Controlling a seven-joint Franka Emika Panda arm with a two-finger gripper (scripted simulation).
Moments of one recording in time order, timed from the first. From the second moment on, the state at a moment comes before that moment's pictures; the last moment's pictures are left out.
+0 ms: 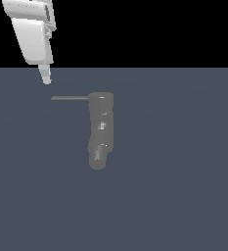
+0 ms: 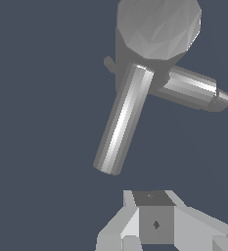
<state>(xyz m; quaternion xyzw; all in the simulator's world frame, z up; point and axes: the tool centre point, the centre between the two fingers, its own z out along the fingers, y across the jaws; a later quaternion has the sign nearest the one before) -0.041 0.180 0.259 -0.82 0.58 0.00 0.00</state>
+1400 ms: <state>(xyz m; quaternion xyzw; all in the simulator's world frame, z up) 0.034 0.167 0.201 -0.71 0.70 0.00 0.00</state>
